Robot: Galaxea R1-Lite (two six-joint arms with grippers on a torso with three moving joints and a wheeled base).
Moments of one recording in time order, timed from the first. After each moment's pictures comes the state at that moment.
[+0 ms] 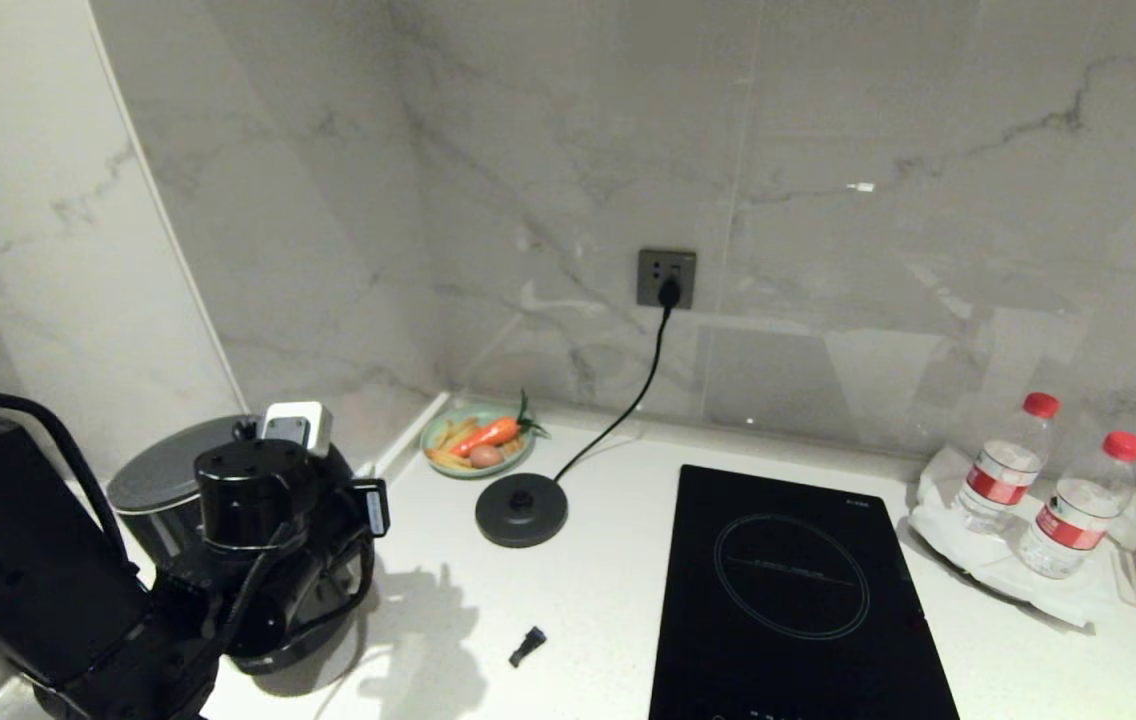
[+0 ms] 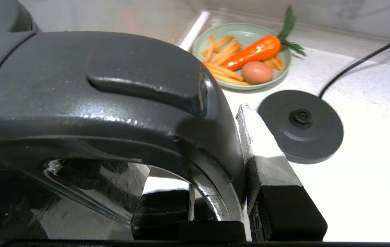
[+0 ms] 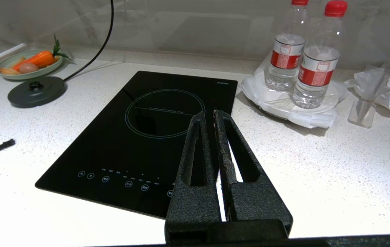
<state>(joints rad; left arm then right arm) -0.35 1.95 -0.45 -1.26 0.42 -0.10 0.00 0.00 0.00 0.00 0.00 -0.01</state>
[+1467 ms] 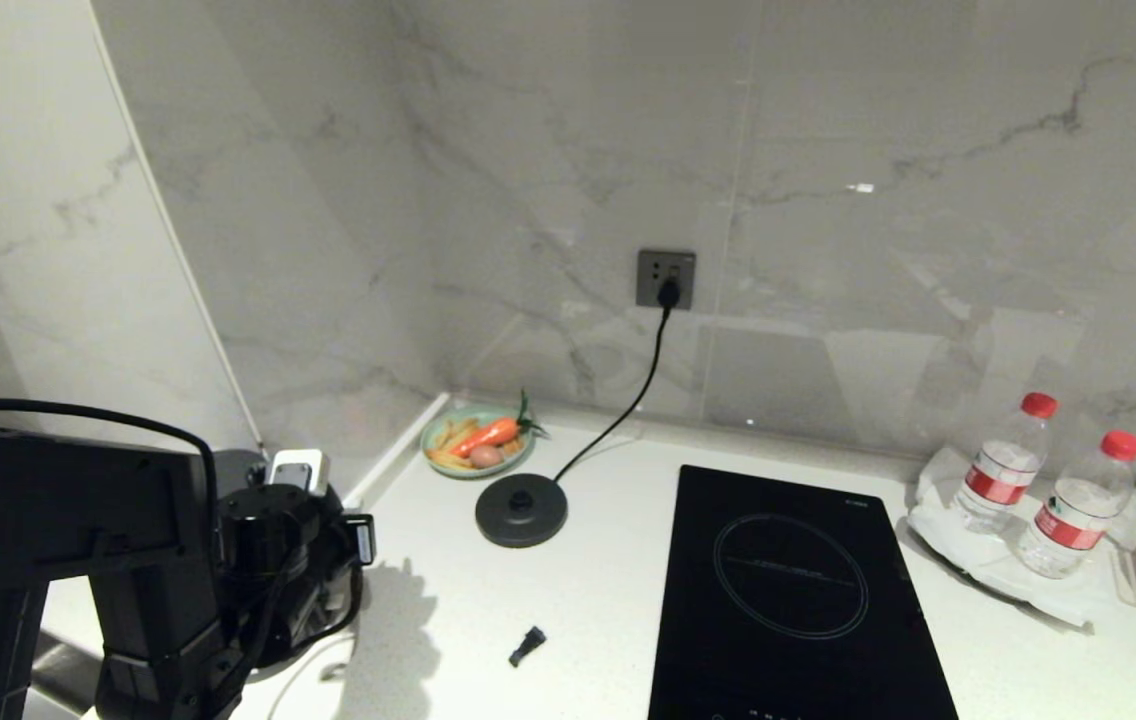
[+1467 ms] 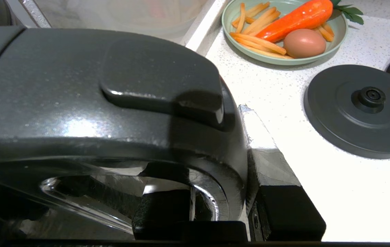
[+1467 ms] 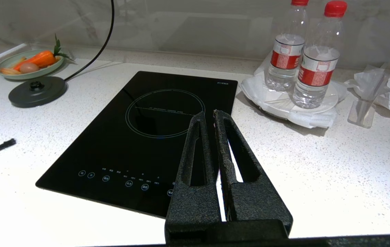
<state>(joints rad) -0.20 2.27 -0.43 -1.52 0.32 -0.05 0.00 0.00 0.00 0.00 0.00 -0.01</state>
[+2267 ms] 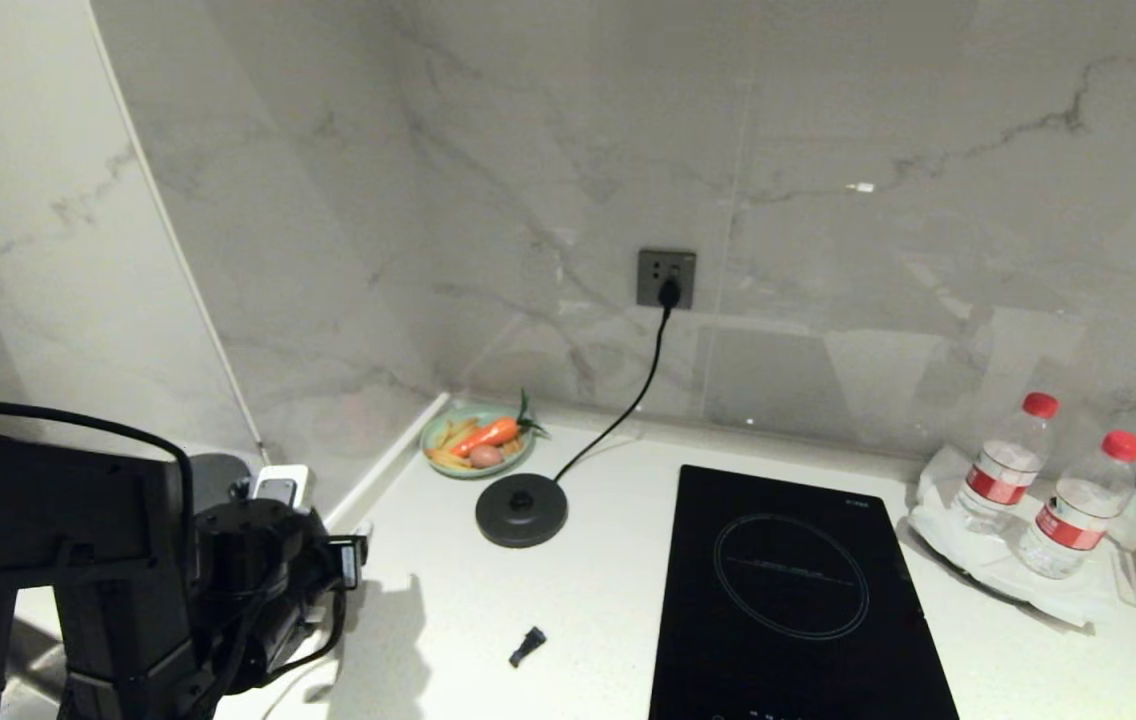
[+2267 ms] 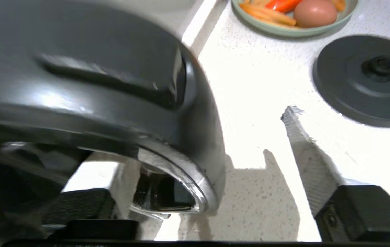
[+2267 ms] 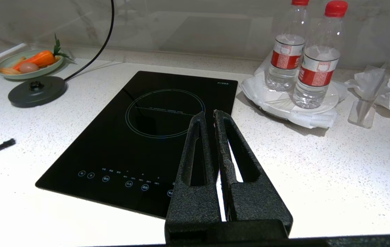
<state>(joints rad) -0.20 2.21 -0.33 -1.52 0.32 -0.06 0.00 0.00 0.00 0.00 0.00 -0.01</state>
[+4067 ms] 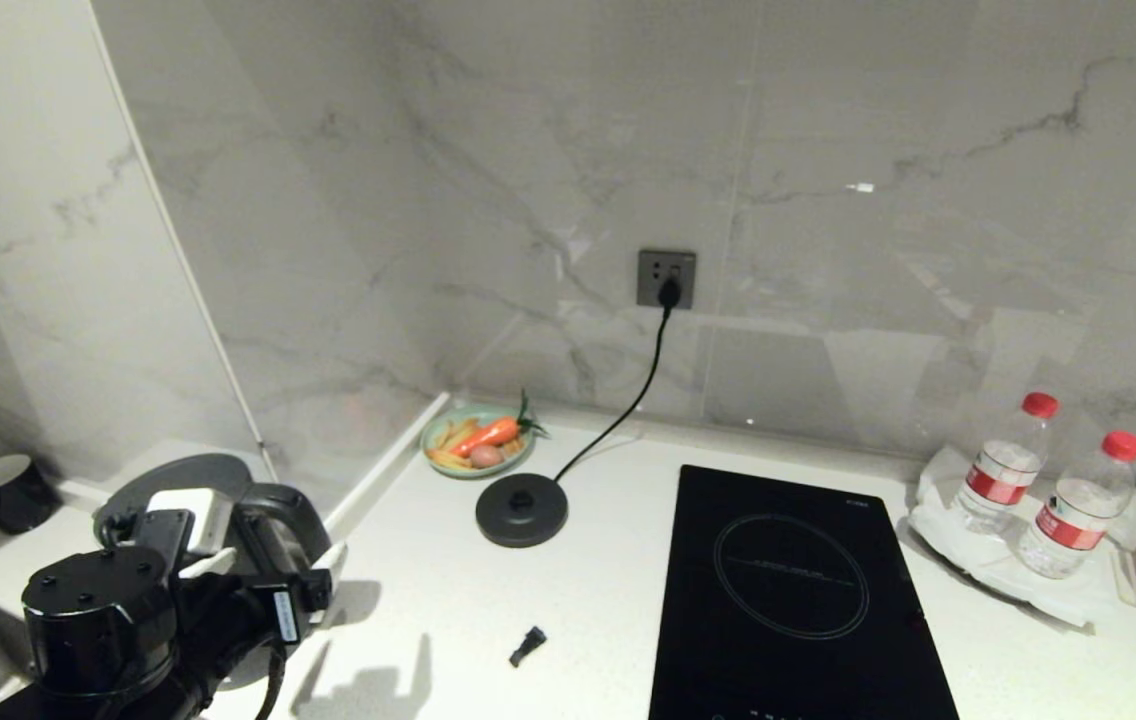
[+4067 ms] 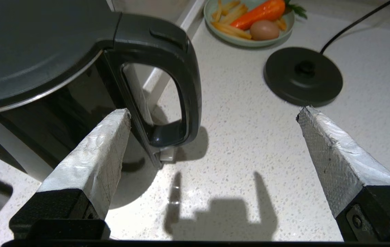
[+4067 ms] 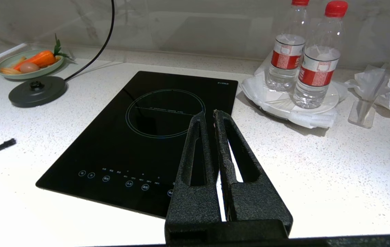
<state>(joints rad) -0.30 1.84 0.00 -1.52 0.32 -0.14 0.00 0.00 0.00 0.00 0.00 -0.01</state>
